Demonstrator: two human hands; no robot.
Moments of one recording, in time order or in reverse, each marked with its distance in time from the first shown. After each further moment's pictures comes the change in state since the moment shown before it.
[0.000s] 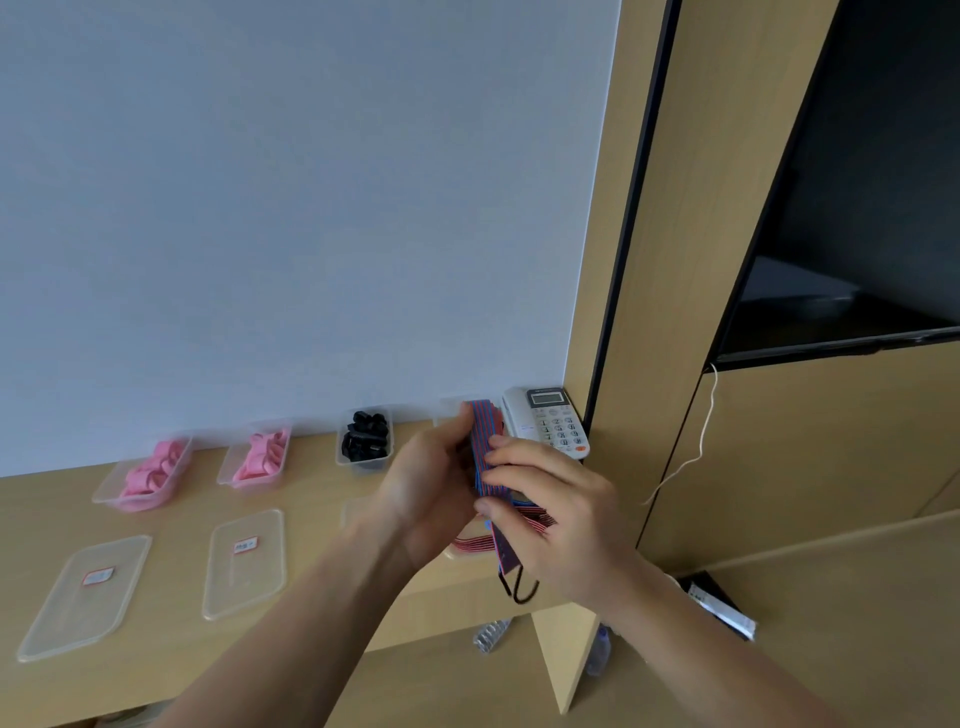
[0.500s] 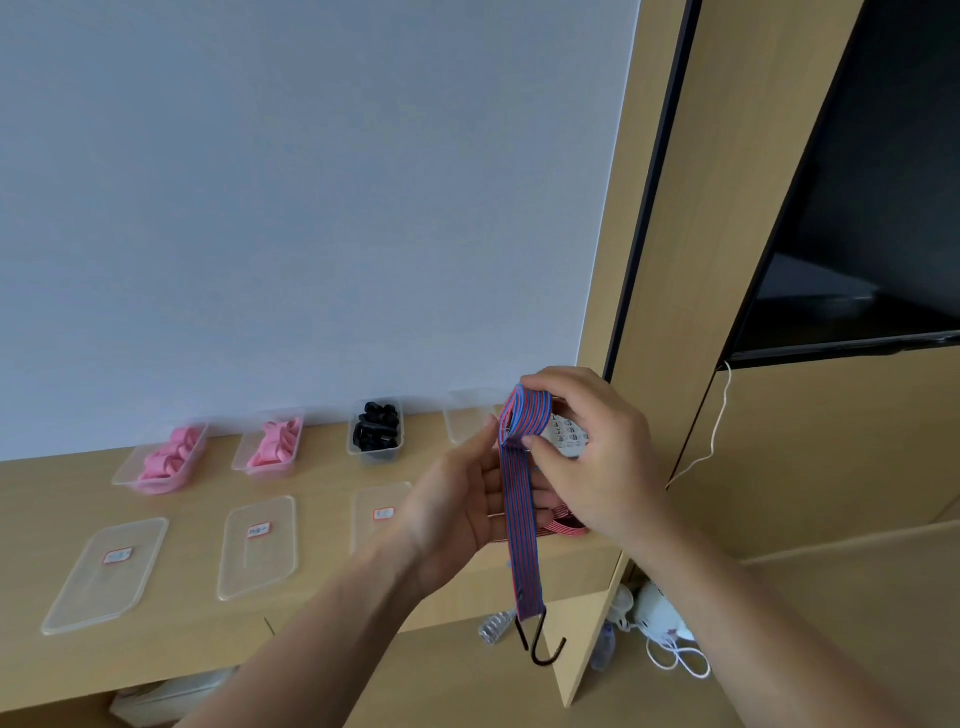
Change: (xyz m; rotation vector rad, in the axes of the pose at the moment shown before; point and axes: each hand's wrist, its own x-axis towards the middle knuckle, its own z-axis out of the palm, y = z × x) left_hand -0.010 -0.024 -0.006 0.216 0.008 -0.012; right_hand 0.041 0.009 -0.020 0.065 -0.009 0.181
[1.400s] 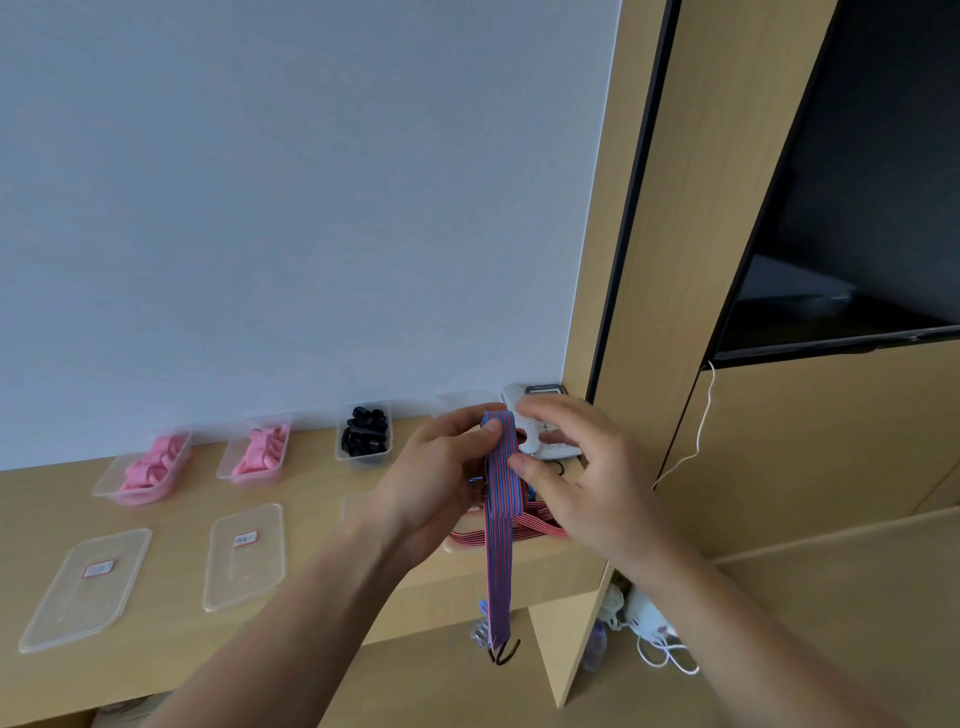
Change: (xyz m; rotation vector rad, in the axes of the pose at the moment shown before) left_hand 0.005 0.018 -0.004 0.122 -0.012 0.200; right_hand -0.021 0.001 -0.004 0.052 -0.045 0.162
